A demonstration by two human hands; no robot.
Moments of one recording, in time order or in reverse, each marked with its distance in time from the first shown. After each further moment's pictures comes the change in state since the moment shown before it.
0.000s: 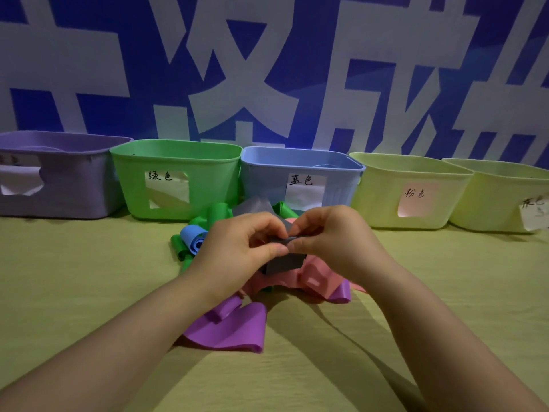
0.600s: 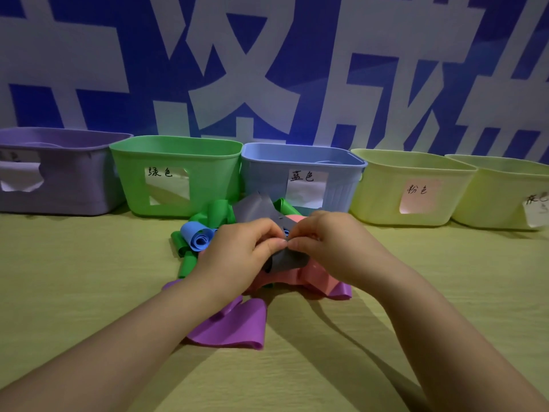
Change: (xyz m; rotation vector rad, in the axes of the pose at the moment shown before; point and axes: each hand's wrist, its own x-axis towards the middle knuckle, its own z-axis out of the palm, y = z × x) left_hand -0.005 -0.003 0.006 0.153 -0.048 -0.129; right_hand -0.004 -0.002 0.001 -0.355 -0.116 -0.096
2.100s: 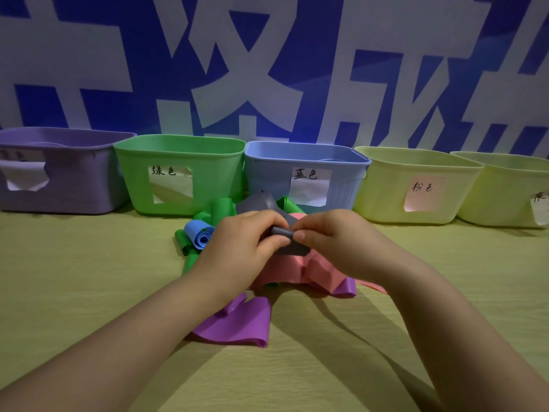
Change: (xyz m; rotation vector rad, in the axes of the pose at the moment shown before) left_hand 0.001 0.002 -0.007 0.138 0.091 0.185; right_hand -0.001 0.002 -0.004 0.168 -0.075 0.010
